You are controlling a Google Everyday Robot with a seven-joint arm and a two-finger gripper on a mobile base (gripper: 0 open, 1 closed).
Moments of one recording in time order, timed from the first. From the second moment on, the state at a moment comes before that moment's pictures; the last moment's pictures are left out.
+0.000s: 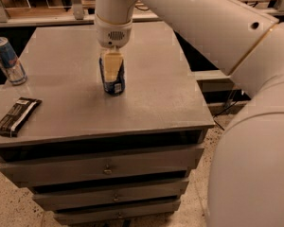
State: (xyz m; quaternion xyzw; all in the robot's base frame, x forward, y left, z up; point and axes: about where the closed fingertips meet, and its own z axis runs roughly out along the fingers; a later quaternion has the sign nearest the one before) arm 0.598 0.089 0.897 -0.79 0.59 0.03 0.13
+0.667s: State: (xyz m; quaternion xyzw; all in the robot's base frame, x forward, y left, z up) arm 0.561 0.086 0.971 -0.81 0.55 -0.01 0.17
